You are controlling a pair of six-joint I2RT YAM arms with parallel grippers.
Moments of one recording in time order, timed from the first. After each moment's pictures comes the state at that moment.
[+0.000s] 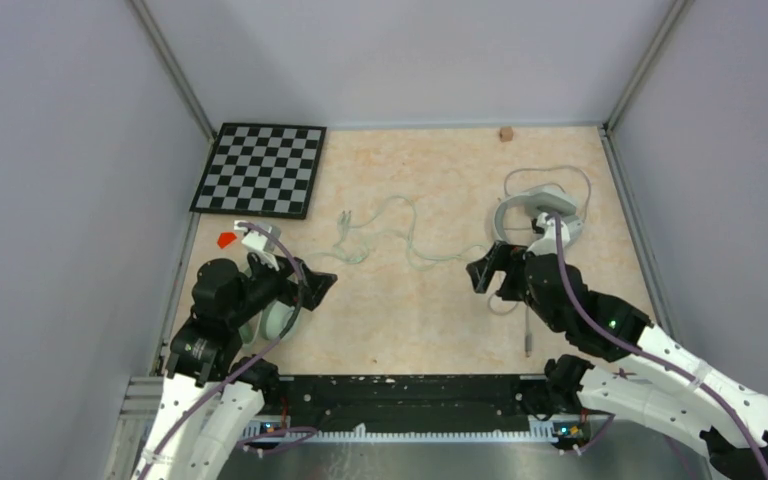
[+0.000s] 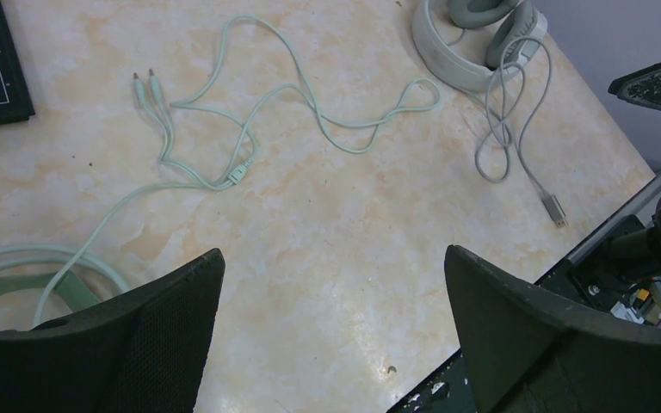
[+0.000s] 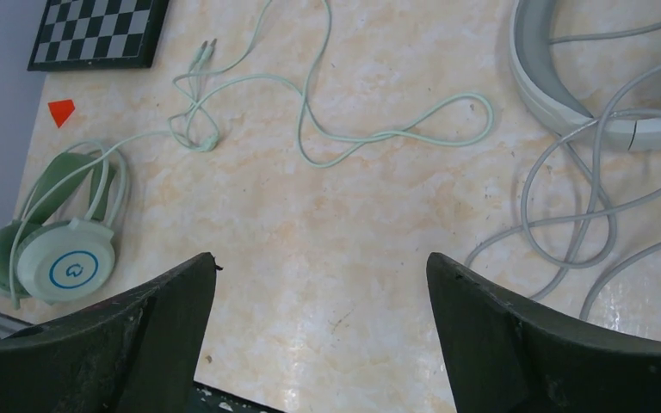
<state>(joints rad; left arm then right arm) -0.26 0.44 0.67 -0.52 0.40 -0.26 0.92 0.64 0.74 -0.60 0.49 0.74</state>
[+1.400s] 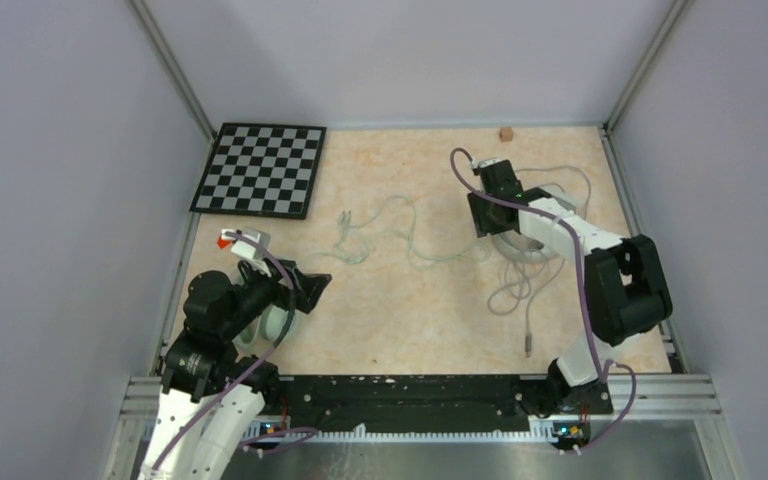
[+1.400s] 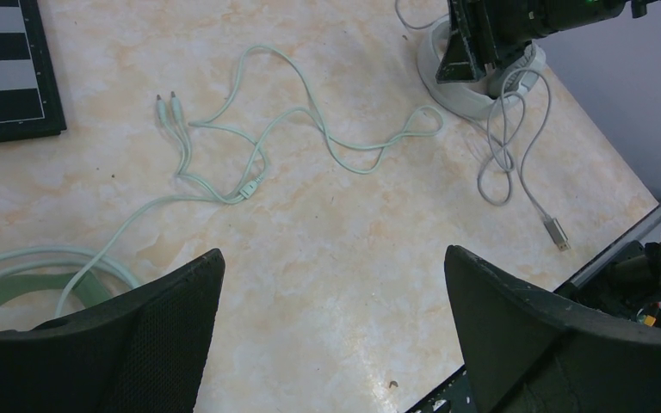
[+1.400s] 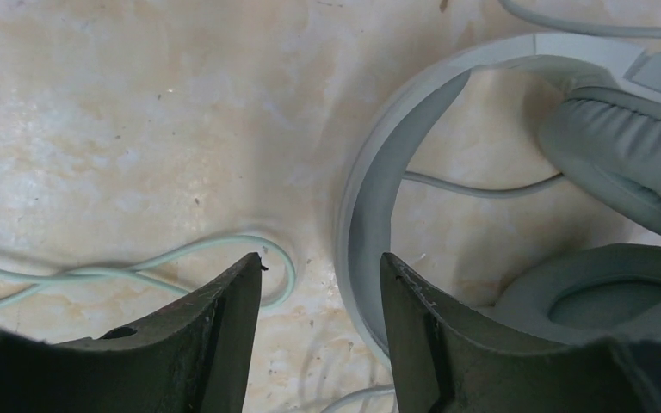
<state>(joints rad) -0.26 0.35 0.66 -0.52 0.35 -0.29 0.38 1.63 1.14 -0.45 0.22 0.05</state>
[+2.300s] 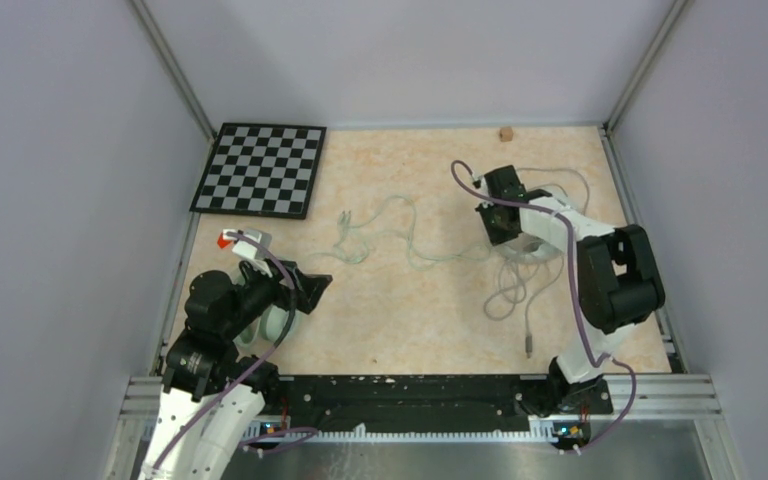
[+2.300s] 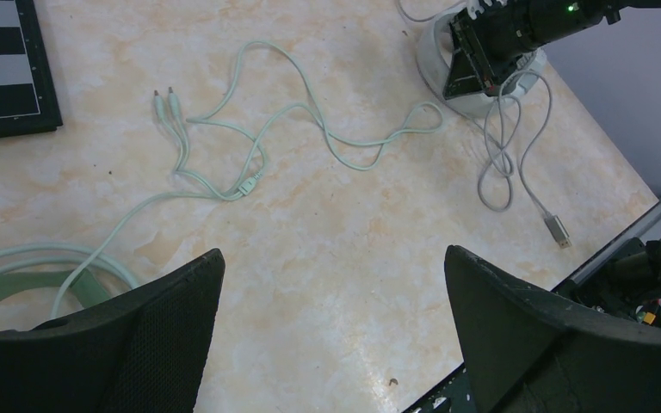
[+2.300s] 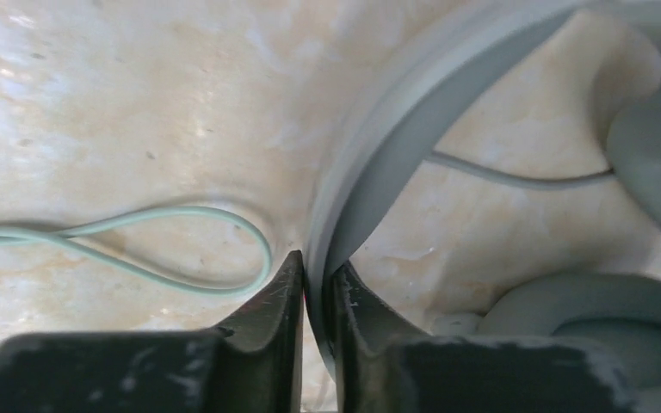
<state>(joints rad) -0.26 0.35 0.65 -0.52 0.35 -0.29 0.33 1.74 1.12 -0.50 0.14 -0.05</state>
